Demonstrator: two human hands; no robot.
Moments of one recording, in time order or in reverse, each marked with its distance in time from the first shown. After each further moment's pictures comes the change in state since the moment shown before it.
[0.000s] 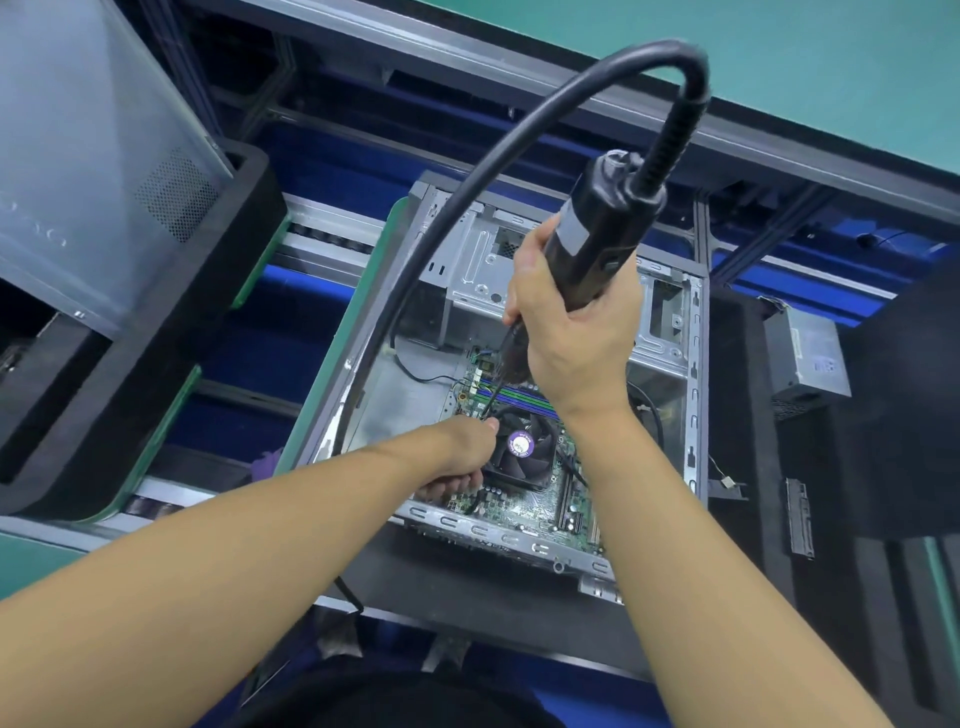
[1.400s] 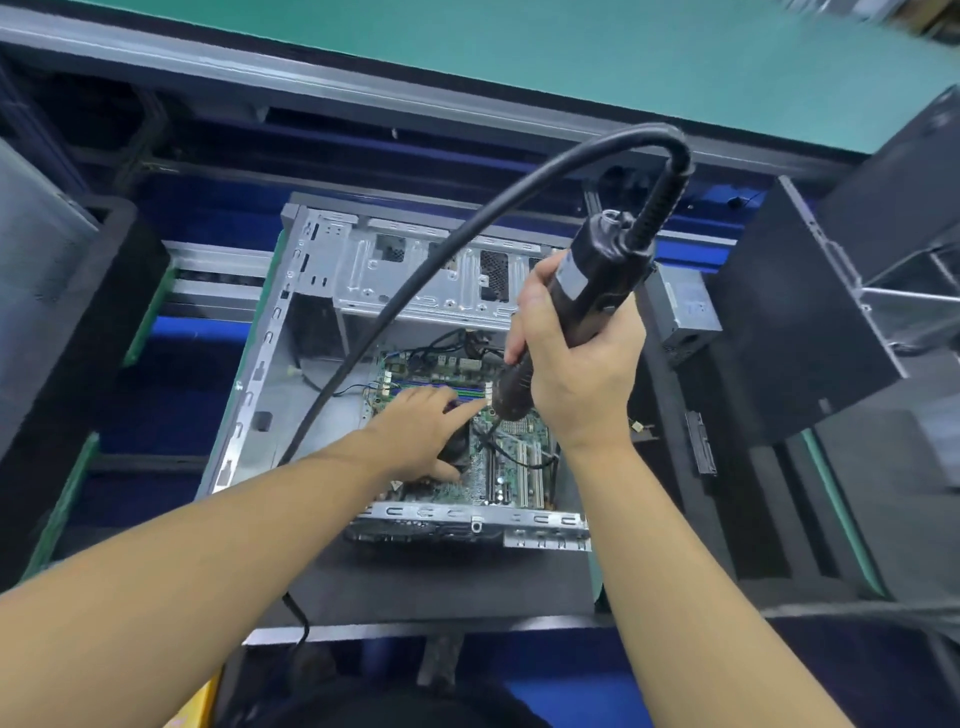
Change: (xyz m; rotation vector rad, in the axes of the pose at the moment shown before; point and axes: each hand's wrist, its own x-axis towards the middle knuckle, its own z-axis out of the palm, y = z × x) left_hand 0.004 0.025 0.023 1.207 0.592 0.924; right_hand -0.048 -0.046 -0.085 -0.137 0.259 0.040
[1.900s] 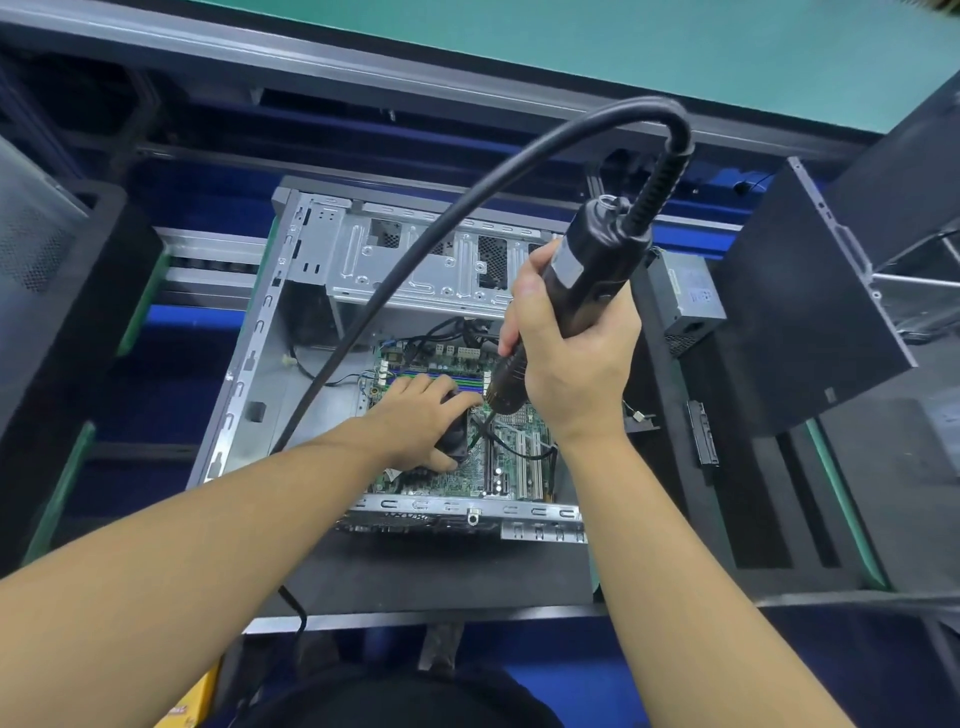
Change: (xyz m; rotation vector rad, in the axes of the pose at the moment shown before) left_hand 0.004 -0.002 0.007 -0.025 0.018 0.005; right_hand -0.001 0.007 -0.001 -0.006 -0.017 -0.026
